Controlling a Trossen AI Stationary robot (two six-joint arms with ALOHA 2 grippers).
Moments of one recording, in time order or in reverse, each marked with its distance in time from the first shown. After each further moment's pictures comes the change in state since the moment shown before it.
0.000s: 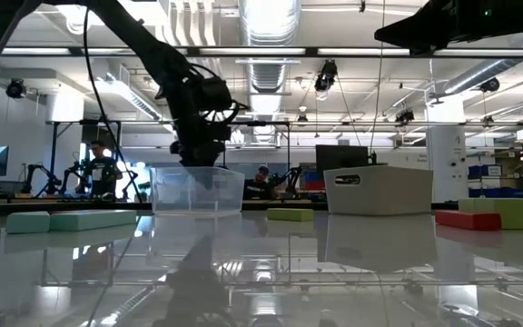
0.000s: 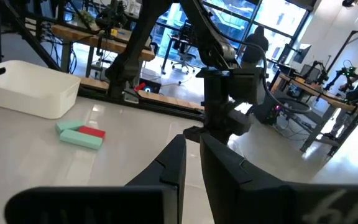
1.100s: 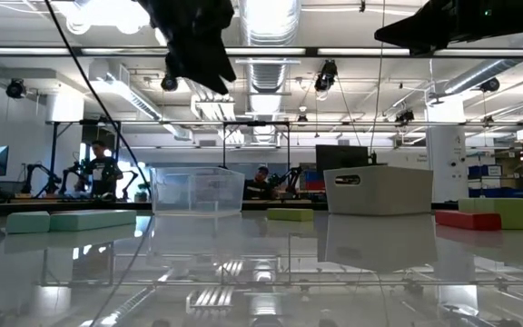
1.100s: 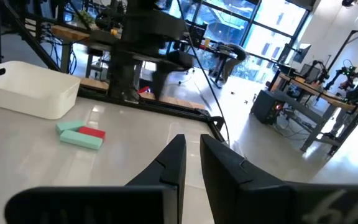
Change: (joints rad) left arm -0.594 -0.391 -0.035 -0.078 -0.028 -0.401; right arm 0.000 0.000 0.000 -0.001 -0.001 0.004
